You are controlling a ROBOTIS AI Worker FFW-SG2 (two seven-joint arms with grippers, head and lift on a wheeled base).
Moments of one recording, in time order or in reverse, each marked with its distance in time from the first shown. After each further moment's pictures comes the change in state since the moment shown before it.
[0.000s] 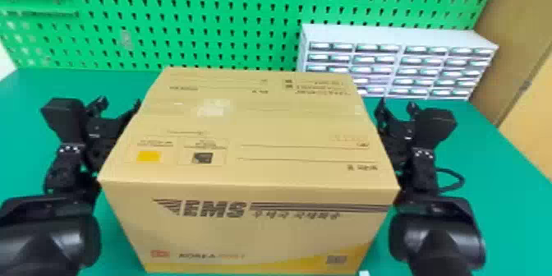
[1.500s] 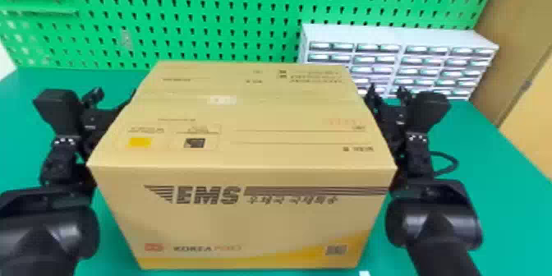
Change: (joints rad) left arm -0.020 -0.001 -0.016 -0.018 0.020 -0.001 0.000; right arm -0.036 -0.035 0.109 -0.050 -0.076 0.056 0.000
